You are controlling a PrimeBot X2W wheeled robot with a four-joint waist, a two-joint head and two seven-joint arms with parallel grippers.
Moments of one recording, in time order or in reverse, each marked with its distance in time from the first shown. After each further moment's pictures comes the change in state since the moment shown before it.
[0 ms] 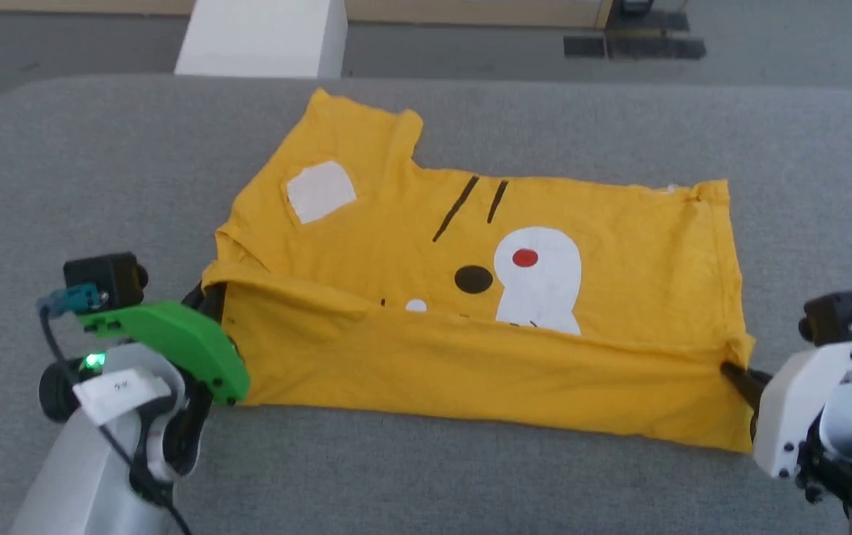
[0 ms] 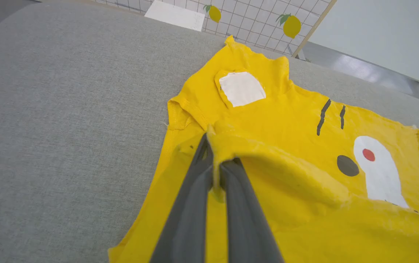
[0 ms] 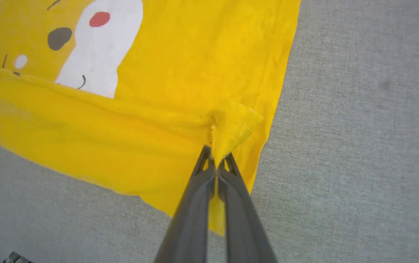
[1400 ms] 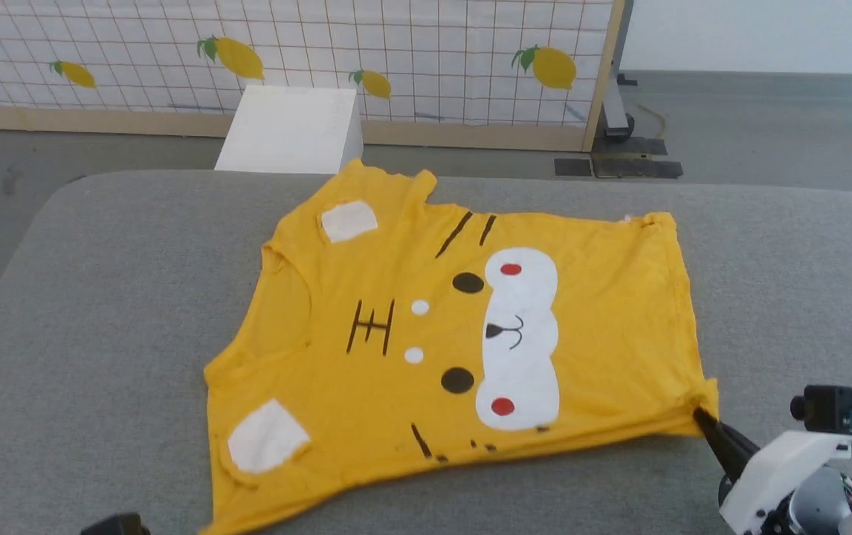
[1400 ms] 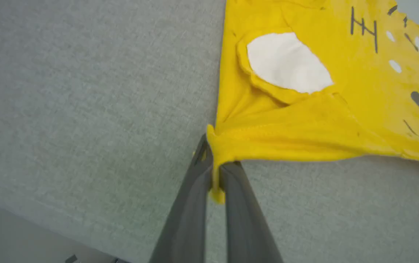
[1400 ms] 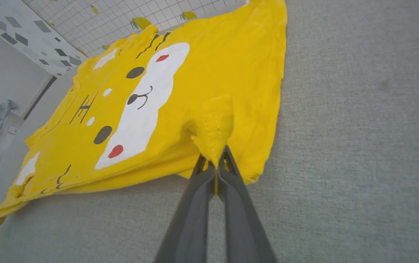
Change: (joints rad) left arm 0.442 -0.104 0.072 0.165 -0.052 0.012 -0.202; right arm 0.030 -0.035 0.175 0.369 0.276 0.000 -0.569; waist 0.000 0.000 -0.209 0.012
